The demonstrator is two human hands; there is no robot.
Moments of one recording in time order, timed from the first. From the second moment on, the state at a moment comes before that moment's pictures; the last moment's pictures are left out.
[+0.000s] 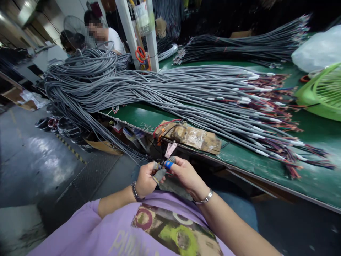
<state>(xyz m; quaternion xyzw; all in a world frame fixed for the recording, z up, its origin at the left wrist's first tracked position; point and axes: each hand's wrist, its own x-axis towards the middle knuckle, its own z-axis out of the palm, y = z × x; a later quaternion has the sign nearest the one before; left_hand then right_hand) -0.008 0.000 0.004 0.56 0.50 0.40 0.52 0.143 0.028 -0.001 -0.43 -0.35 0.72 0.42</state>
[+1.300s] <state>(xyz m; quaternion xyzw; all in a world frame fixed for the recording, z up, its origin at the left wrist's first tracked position) -0.004 0.004 -0.002 0.38 0.45 0.48 0.65 0.141 0.027 -0.005 -0.35 -0.32 0.77 0.43</state>
